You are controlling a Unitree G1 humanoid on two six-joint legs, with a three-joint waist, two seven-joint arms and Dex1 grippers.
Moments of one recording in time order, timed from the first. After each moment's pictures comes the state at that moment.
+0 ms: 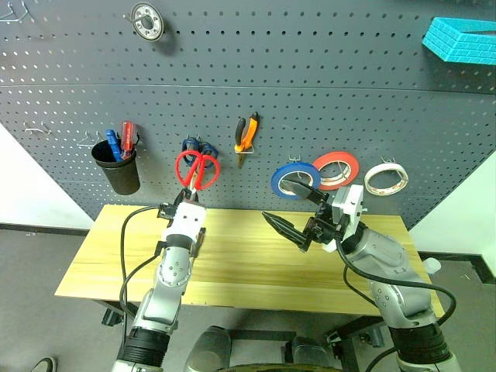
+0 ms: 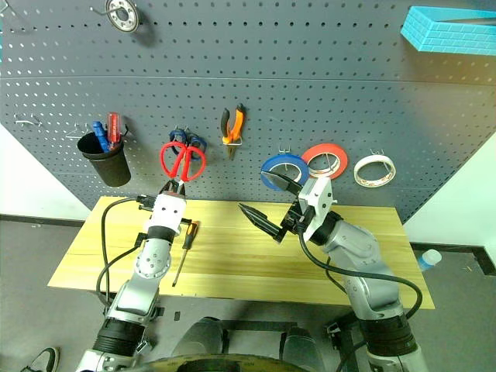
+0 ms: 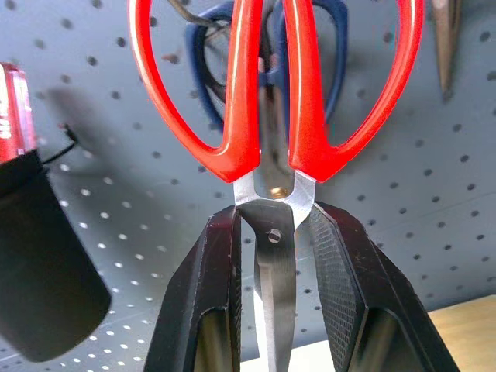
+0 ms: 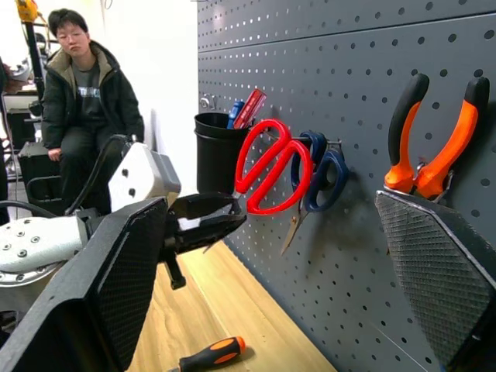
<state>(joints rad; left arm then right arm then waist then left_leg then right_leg) -0.05 0.14 -0.10 0.02 0.33 -0.06 0.16 -0.08 -0.36 0.07 -0.35 0.48 0.16 0.78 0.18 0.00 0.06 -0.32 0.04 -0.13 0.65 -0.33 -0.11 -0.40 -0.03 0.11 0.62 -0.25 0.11</state>
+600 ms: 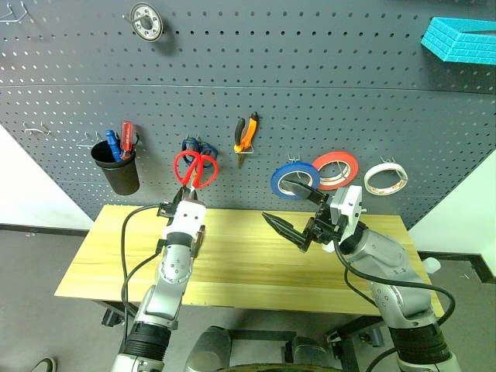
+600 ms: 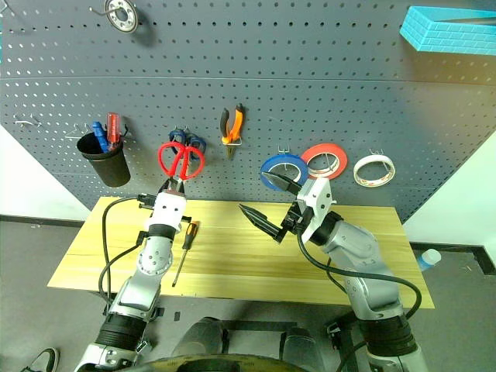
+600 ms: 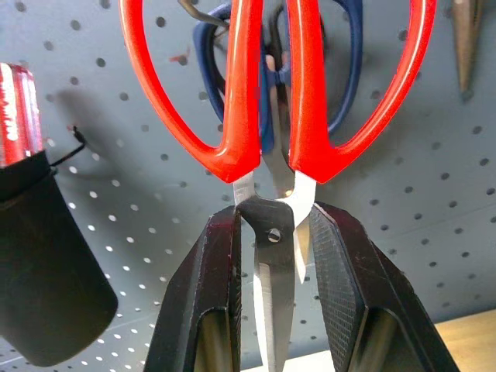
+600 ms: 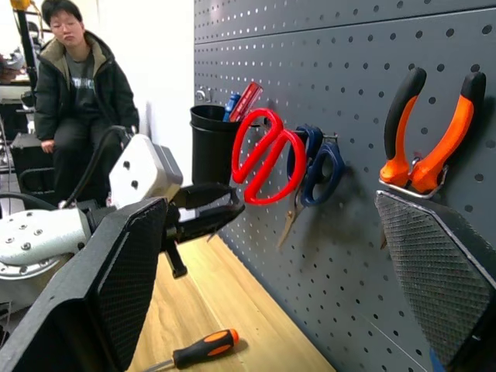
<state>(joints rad) -0.07 0.15 -0.09 0.07 0.34 -0.09 0.20 -0.08 -0.37 0.07 -0.34 0.45 0.16 0.78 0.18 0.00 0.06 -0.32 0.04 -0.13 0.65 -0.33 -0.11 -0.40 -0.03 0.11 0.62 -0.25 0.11</state>
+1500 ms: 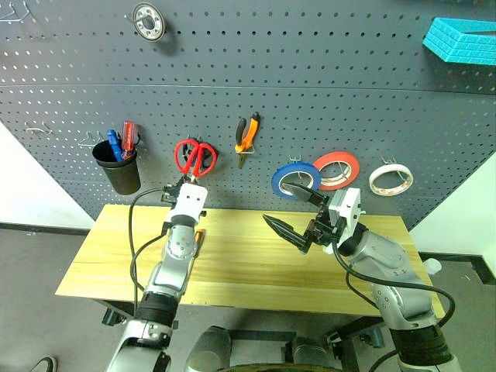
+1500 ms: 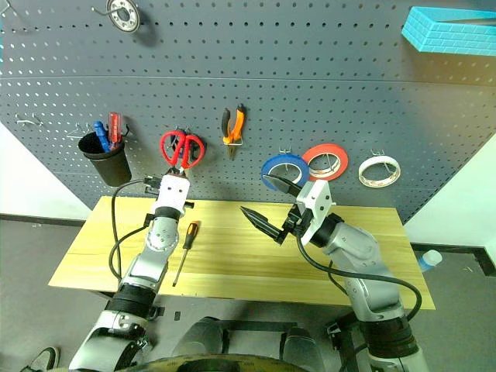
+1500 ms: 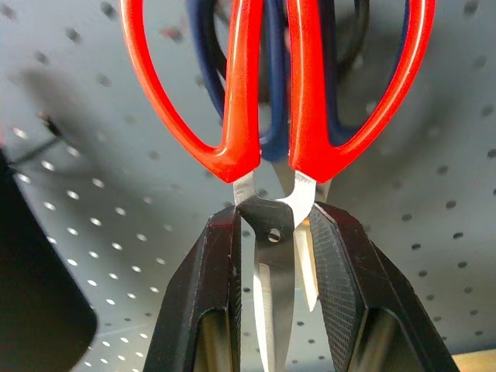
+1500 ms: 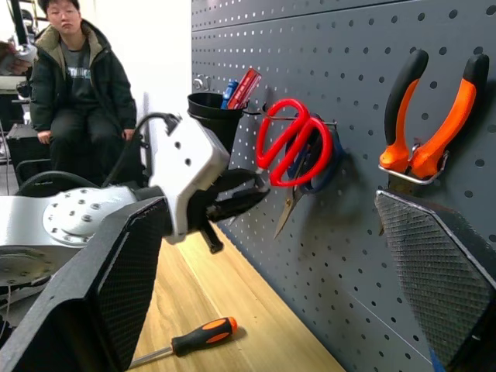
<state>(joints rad) -0.32 0.12 -0.06 0.38 0.31 -0.09 0.23 -0.07 -0.37 0.07 -0.34 0.44 0.16 0.77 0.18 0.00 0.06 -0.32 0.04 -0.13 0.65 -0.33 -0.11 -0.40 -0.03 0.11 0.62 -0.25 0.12</state>
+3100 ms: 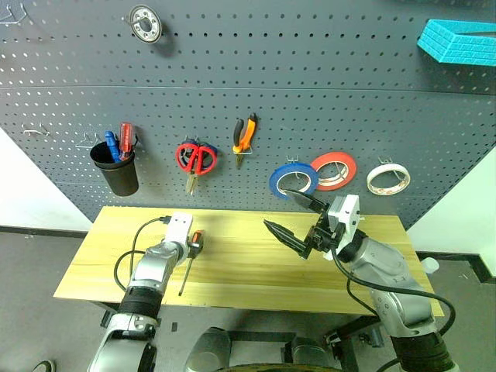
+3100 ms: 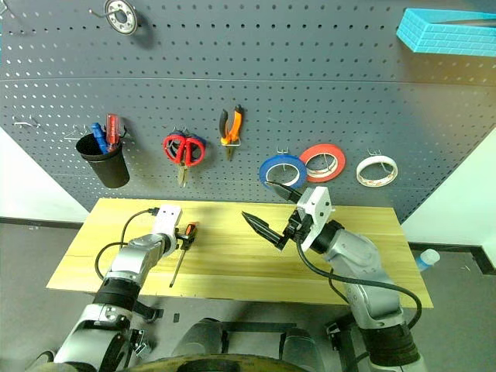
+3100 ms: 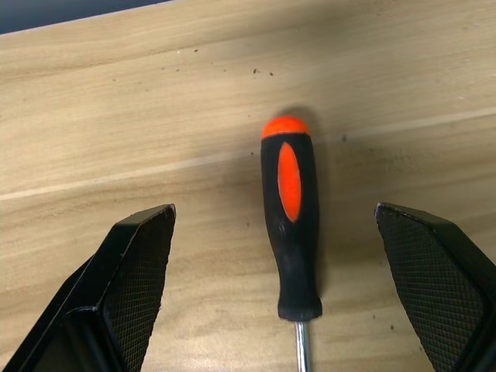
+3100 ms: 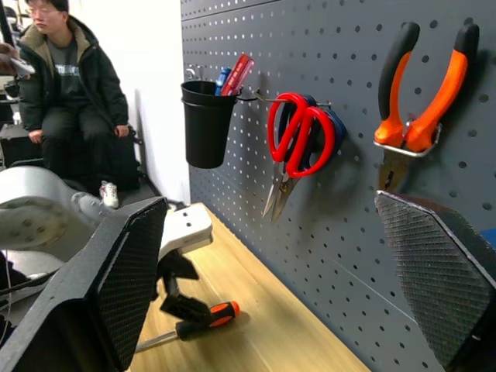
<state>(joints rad) -0.36 0.23 -0.01 0.44 0.01 0.70 -0.22 -0.02 -0.37 0.07 -0.34 0.43 0.16 0.76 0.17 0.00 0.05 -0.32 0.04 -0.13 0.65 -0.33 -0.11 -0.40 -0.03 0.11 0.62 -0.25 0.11</state>
